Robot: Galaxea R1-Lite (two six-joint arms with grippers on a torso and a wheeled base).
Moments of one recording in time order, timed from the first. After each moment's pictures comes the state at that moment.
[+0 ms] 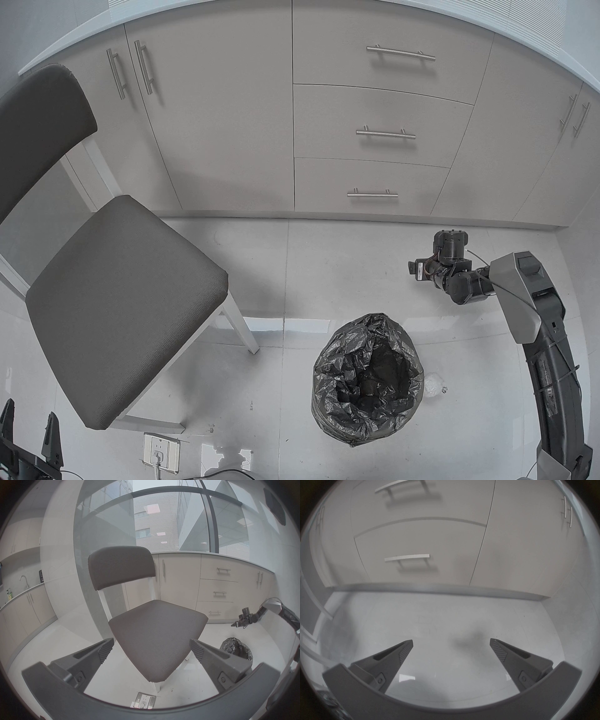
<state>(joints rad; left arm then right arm) 0.00 0.01 -0.04 0.04 0.17 -0.02 0.11 2.77 -1.94 -0.45 -0.24 0.00</state>
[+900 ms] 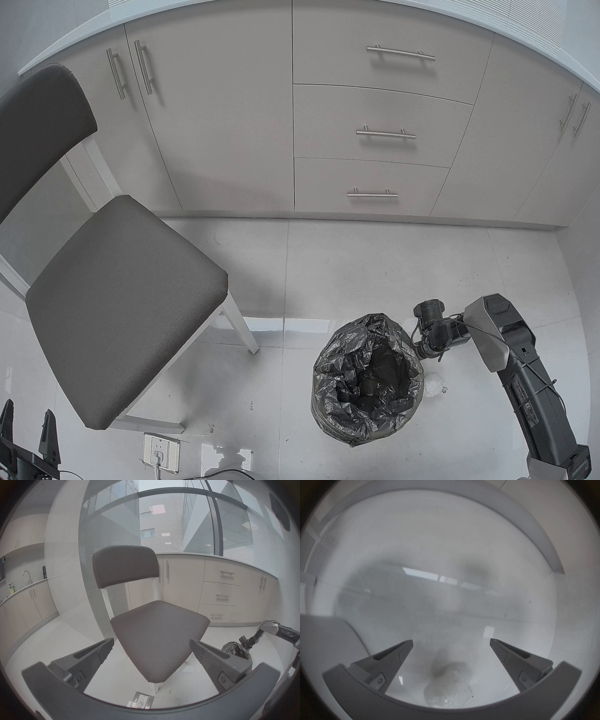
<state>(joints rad) 0.00 0.01 -0.03 0.03 0.20 -0.06 0.11 3.06 -2.00 -0.04 -0.30 -0.09</state>
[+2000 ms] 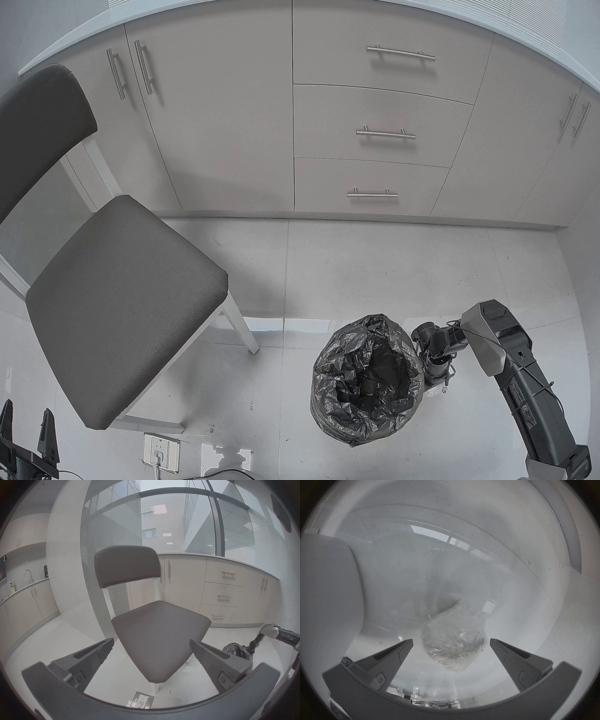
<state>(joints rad) 0.00 0.01 -0.04 0.03 0.21 -0.07 0.11 3.10 -2.00 0.34 -0.30 -0.14</state>
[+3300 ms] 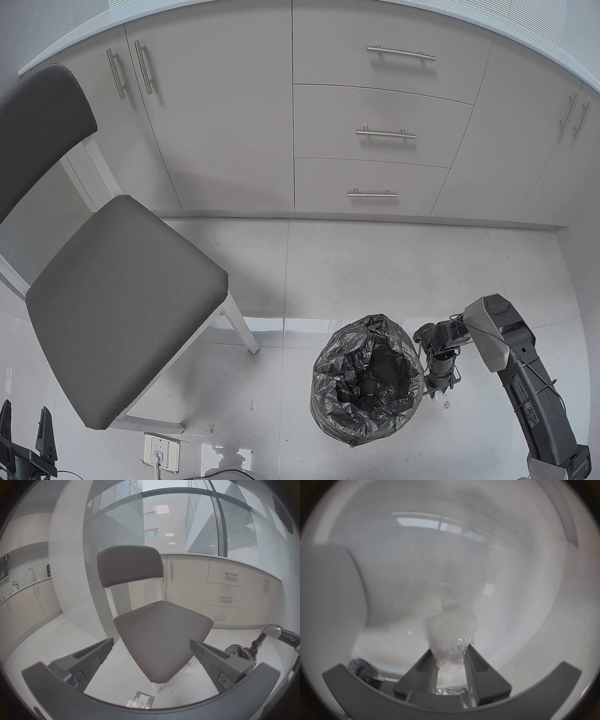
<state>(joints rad) 0.00 0.02 -0.04 0.03 0.24 -0.08 0.11 3.06 -2.00 0.54 -0.29 0.04</state>
